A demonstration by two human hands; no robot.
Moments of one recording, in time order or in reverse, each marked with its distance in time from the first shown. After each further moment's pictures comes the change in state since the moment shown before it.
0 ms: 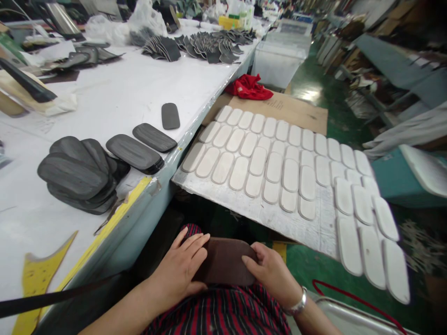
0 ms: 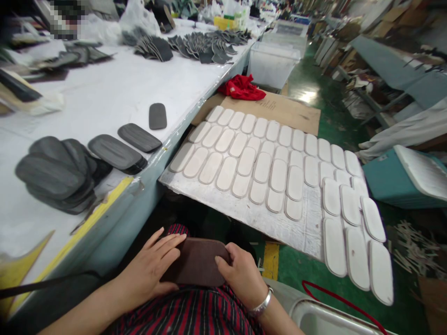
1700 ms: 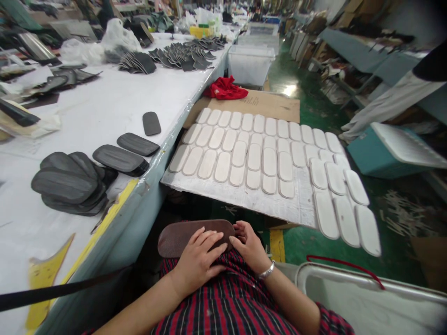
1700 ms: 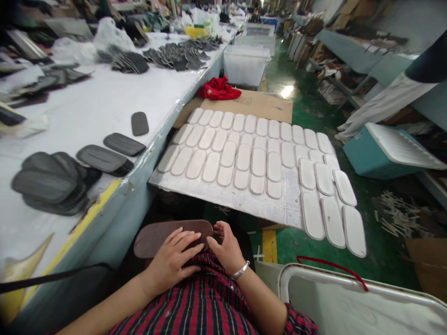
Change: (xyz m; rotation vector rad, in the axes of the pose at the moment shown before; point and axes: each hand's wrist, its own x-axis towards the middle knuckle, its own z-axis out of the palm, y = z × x) left_hand 0.015 0.063 0.046 -0.003 0.170 0.193; right_hand -0.015 0.060 0.031 0.242 0.289 -0.162
